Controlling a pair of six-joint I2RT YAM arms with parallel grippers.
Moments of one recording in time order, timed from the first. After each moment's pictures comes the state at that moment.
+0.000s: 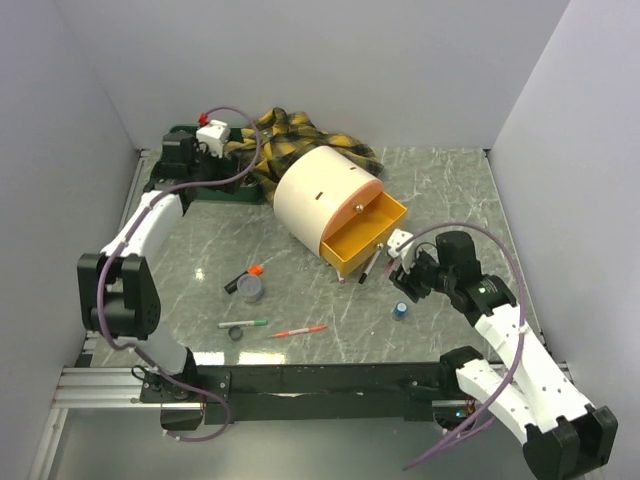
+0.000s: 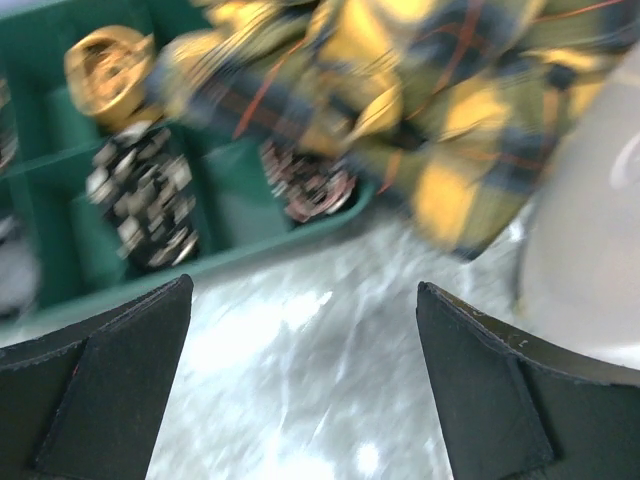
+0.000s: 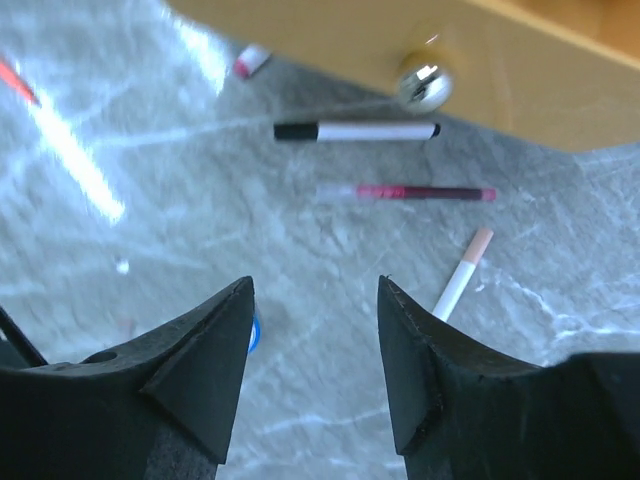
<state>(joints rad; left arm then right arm) -0.07 1.64 1.32 -0.17 0.30 0.16 0.32 0.80 0.69 -0.63 -0.36 -0.58</state>
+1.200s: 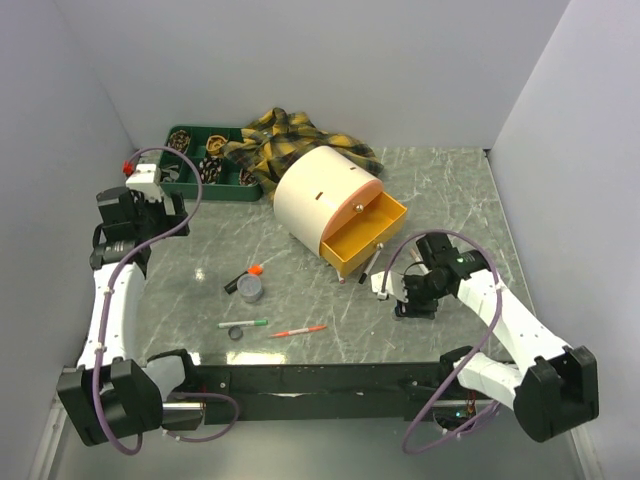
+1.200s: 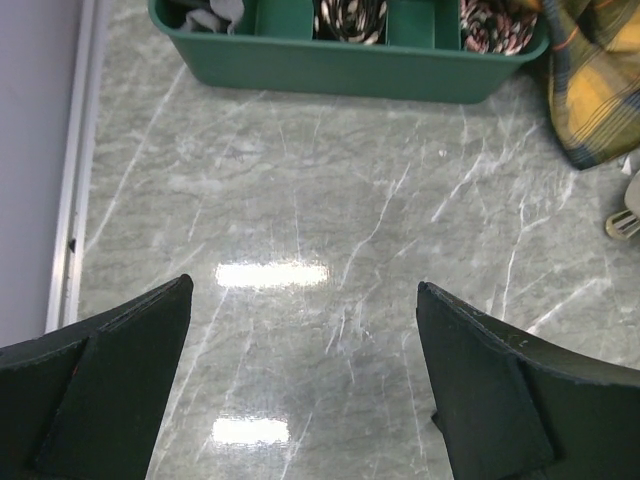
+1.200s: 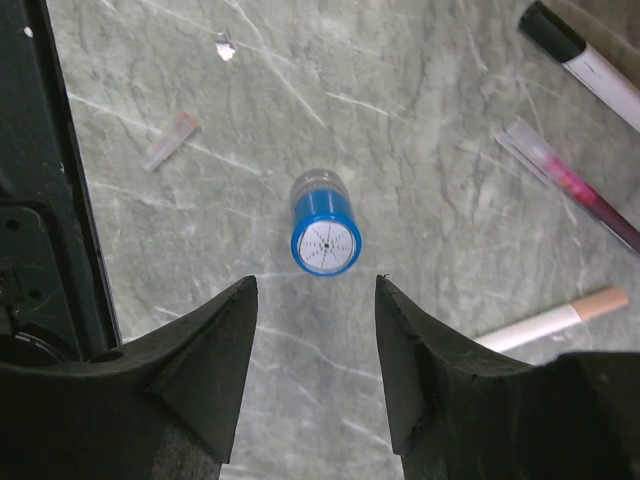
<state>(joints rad) 0.23 1.06 0.90 -0.33 0.22 0.08 0.32 1.06 0.75 -1.03 -0.41 -1.27</state>
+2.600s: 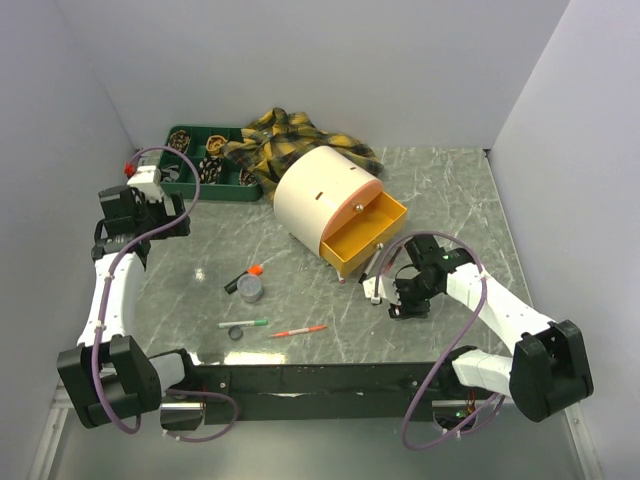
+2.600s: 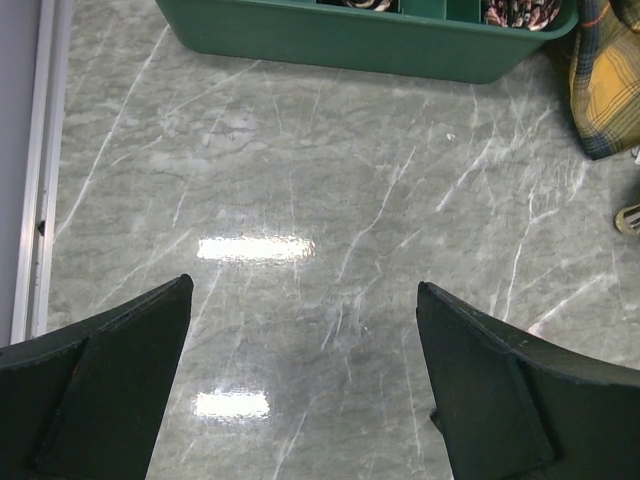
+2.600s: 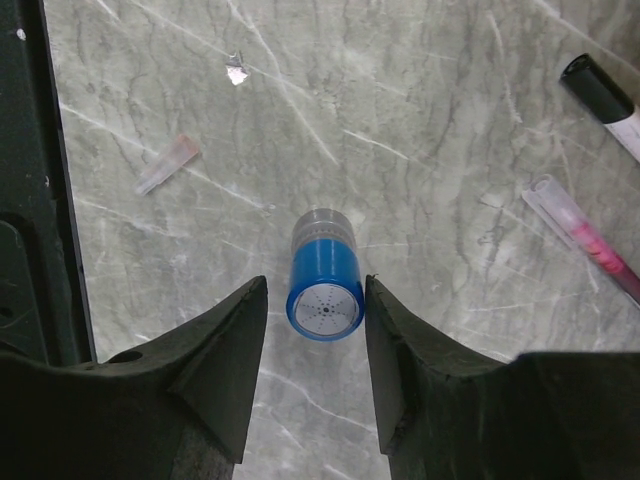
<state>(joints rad) 0.26 1.15 0.91 -0.32 0.25 0.07 0.37 1.17 0.72 -0.95 -0.43 -1.31</state>
